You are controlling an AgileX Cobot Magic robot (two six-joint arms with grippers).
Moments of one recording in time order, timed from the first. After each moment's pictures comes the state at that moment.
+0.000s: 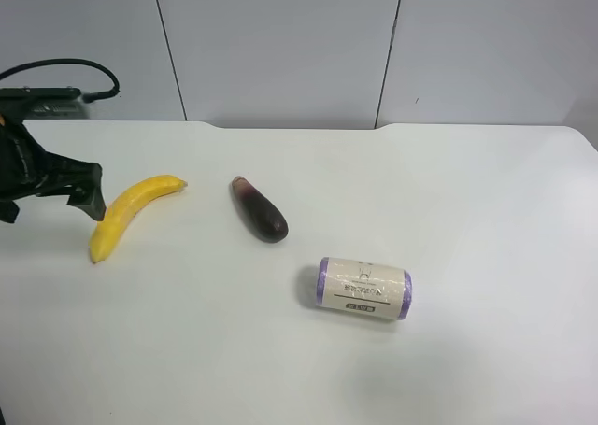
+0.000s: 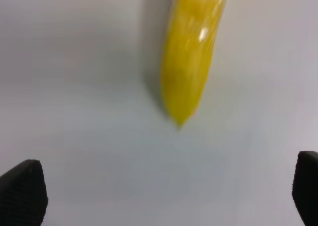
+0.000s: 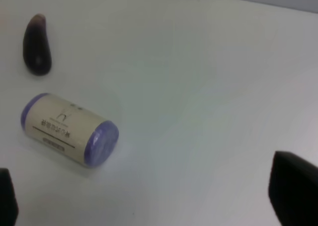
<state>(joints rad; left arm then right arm) -0.11 1.49 -0.88 0.06 0.75 -0.18 0.28 0.00 -0.51 0.06 1.07 -0.11</state>
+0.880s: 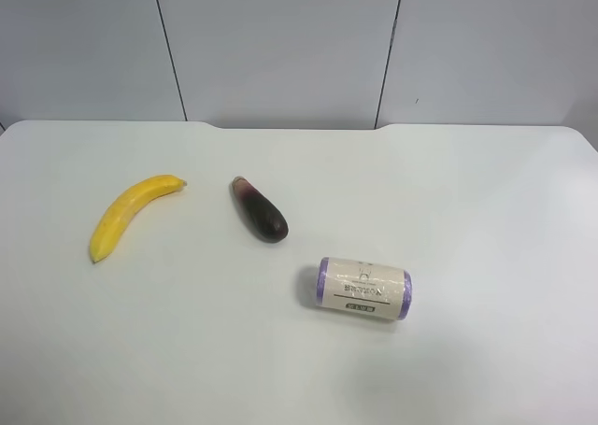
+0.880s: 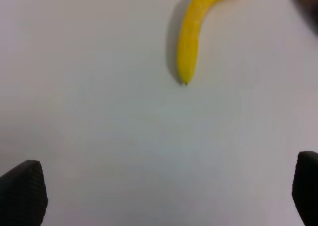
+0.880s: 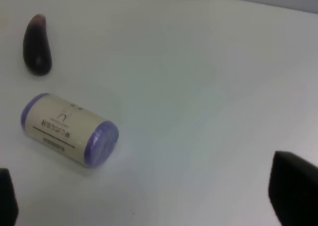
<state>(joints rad) -0.11 0.47 -0.88 0.06 1.21 -0.06 0.28 0.00 -0.51 0.06 1.07 -0.11</state>
